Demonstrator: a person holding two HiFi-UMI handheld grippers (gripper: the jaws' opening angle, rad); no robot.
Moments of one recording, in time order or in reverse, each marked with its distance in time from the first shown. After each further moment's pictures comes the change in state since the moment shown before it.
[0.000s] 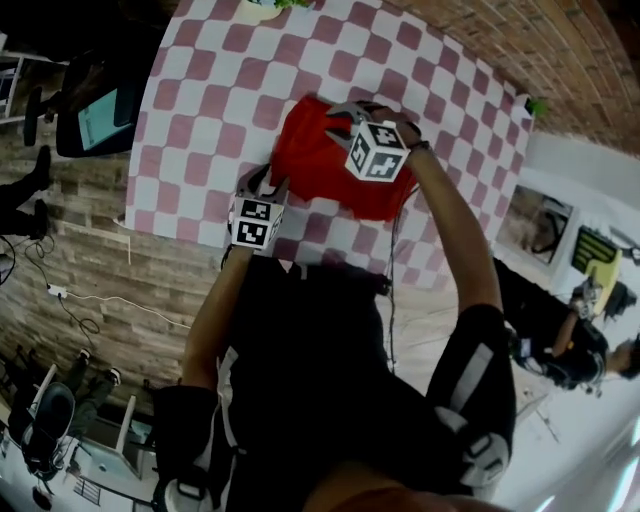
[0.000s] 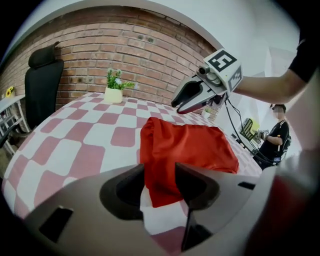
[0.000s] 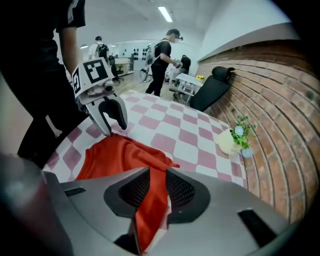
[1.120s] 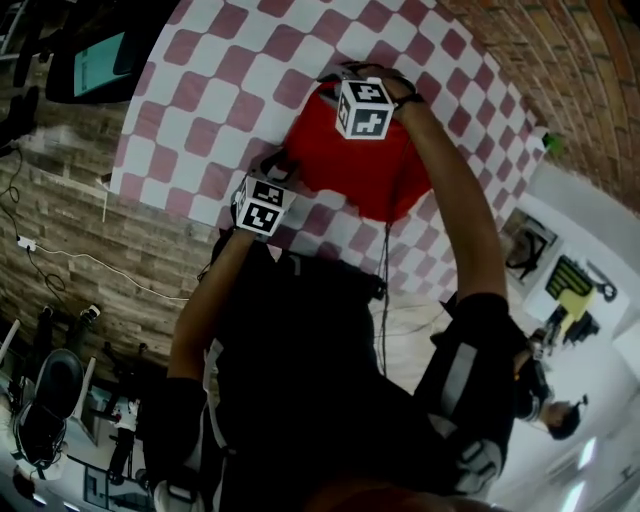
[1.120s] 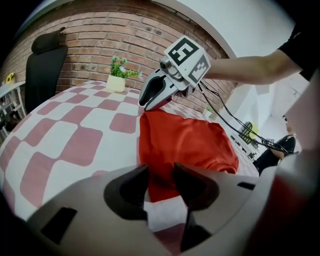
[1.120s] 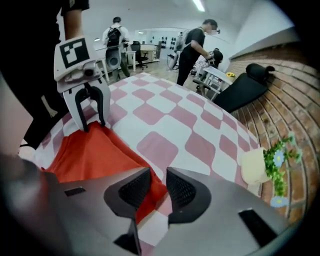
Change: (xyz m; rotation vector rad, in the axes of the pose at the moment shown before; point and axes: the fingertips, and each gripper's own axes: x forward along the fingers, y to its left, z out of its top) left arm 0.016 0.003 -0.023 -0.087 0.039 -0.034; right arm 0.098 -0.034 0.037 -0.282 0.102 0.159
